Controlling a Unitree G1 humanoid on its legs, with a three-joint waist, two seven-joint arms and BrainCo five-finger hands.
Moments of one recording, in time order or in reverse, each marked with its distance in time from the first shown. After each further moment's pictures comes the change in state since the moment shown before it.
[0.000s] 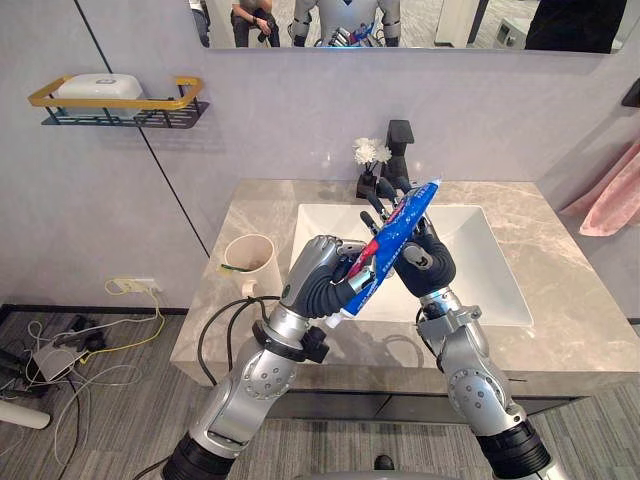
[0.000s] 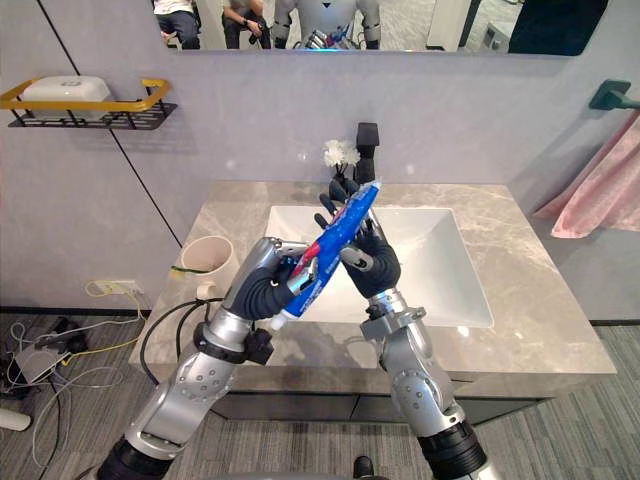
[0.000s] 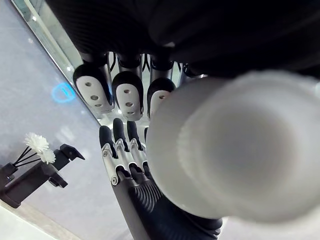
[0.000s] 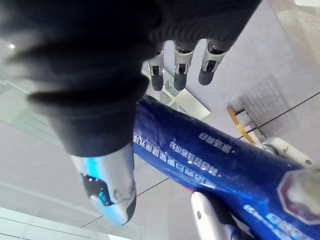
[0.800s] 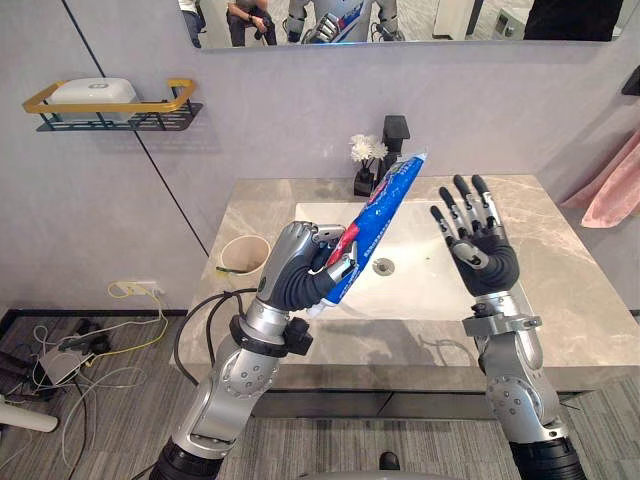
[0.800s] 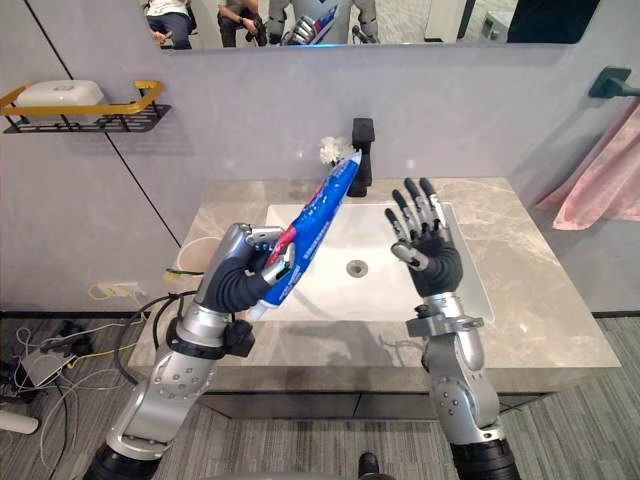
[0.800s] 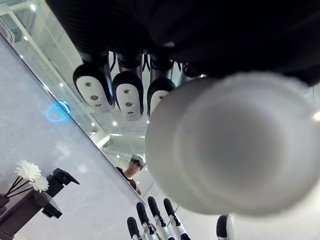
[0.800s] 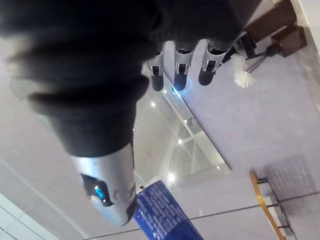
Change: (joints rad) left arm 0.024 0.027 0.103 -0.086 -0.001 -0.016 0.001; right arm 0.106 -0.033 -0.197 -0.031 -0.106 -0.019 0.001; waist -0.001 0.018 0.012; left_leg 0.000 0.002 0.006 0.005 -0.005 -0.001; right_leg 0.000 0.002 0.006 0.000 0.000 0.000
